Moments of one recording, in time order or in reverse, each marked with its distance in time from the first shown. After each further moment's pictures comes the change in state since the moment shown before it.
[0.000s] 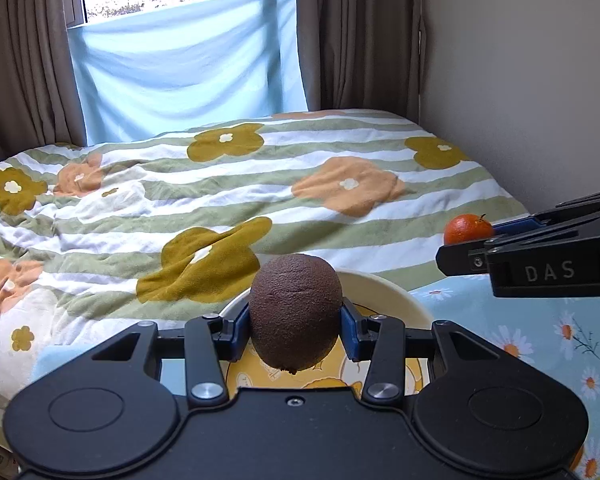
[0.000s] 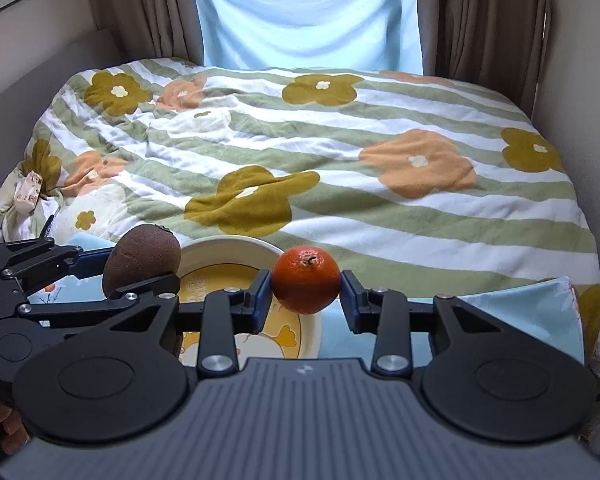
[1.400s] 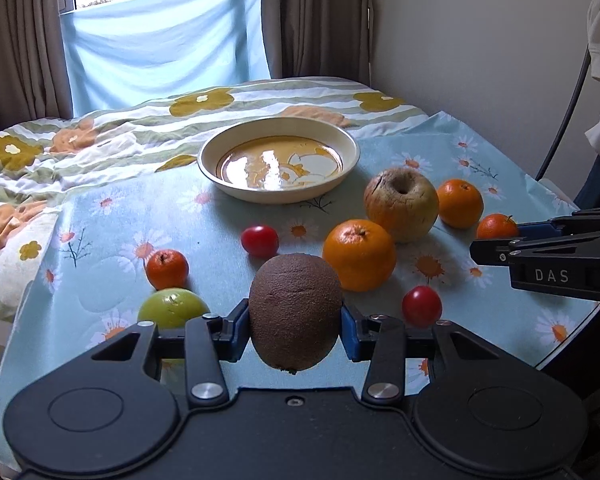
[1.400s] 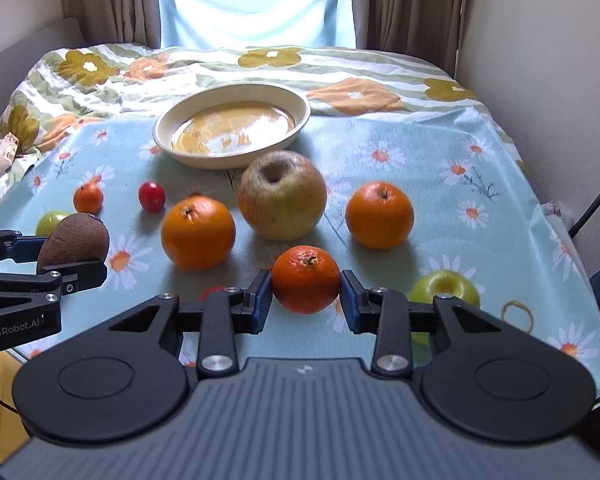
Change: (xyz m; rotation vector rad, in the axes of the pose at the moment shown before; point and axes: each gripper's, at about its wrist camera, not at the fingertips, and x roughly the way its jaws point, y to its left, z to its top) left arm -0.163 0.000 -0.184 0.051 0.027 -0.105; right arm -0.133 0.090 -0.232 0.076 -0.040 -0.209
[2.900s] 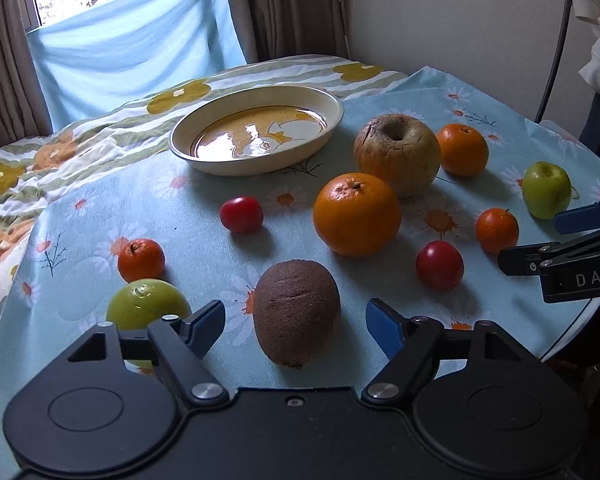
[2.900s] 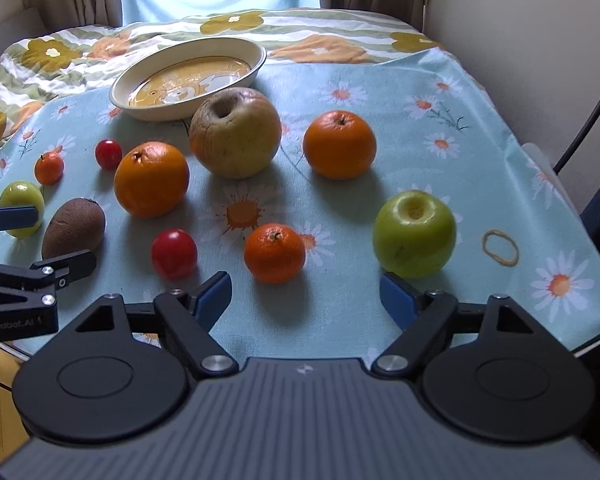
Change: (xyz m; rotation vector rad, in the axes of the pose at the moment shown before) left arm 0.047 -0.011 -0.021 0.119 0.053 0.007; right arm 0.018 -0.016 -0.035 0.079 0.115 -0.062
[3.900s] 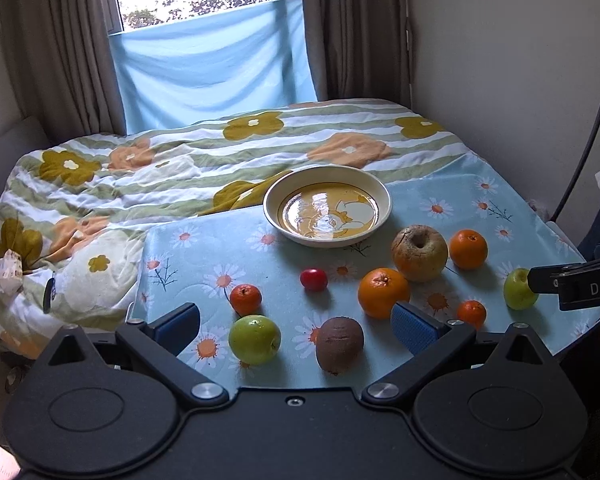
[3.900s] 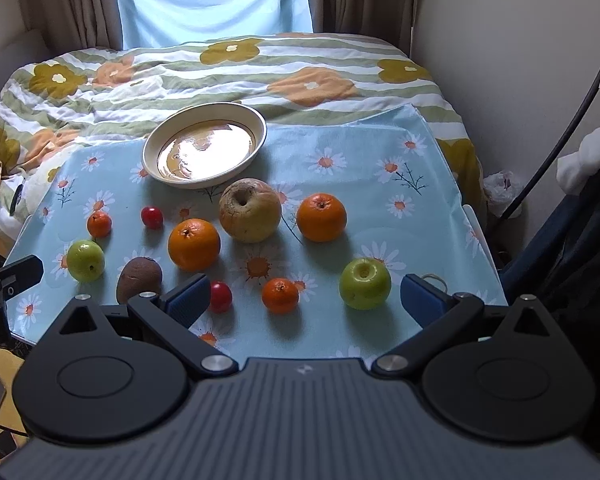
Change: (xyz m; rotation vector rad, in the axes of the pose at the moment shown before) left arm -0.139 0.020 0.047 -0.137 -0.060 0.136; right arm -0.116 -0.003 0.062 0.017 -0.010 -0.022
